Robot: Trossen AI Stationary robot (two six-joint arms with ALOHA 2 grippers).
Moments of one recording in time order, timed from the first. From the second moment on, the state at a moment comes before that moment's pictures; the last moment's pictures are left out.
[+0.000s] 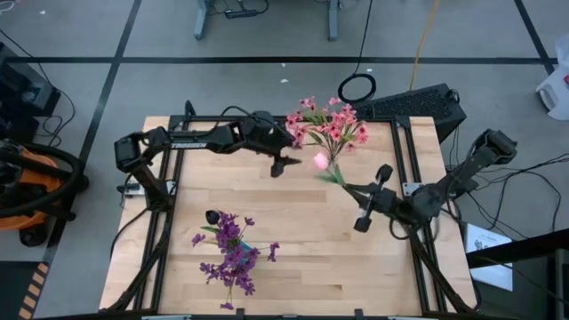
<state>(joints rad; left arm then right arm) 0.35 1.69 1.19 0.02 0.36 0.19 0.62 0.97 0.50 0.63 1.05 -0.29</state>
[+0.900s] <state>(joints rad) -0.05 1.88 1.18 0.66 0.01 0.11 0.29 1.20 0.31 1.56 0.33 -0.36</state>
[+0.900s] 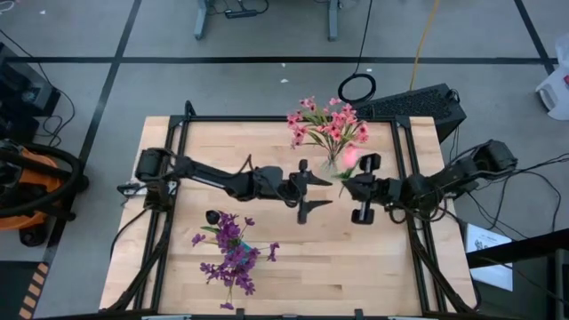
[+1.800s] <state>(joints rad) -0.03 1.98 1.19 0.82 -0.05 0.11 0.21 1.29 0.39 1.57 0.28 -0.38</state>
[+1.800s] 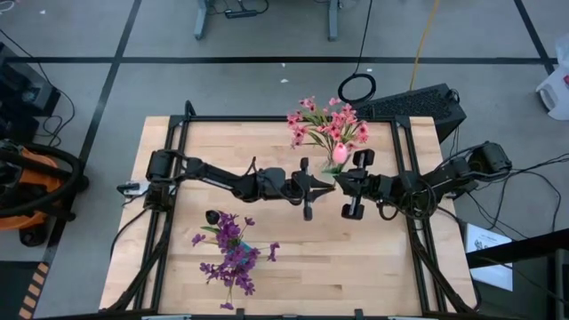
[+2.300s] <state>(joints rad) 0.00 1.94 1.19 0.60 -0.05 0.12 0.28 1.15 0.39 1.22 0.52 -0.20</state>
